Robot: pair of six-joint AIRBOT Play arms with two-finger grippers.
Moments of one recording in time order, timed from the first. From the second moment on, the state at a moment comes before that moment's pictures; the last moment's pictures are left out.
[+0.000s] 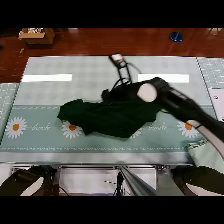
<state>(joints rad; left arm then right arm) -0.27 -0.87 1.74 1.57 -1.55 -1.56 0.63 -1.31 1.21 -1.27 0.75 1.61</state>
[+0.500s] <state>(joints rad) -0.19 -0.86 1.00 1.57 -1.39 -1.56 -0.08 -1.11 1.19 -1.56 1.12 1.47</state>
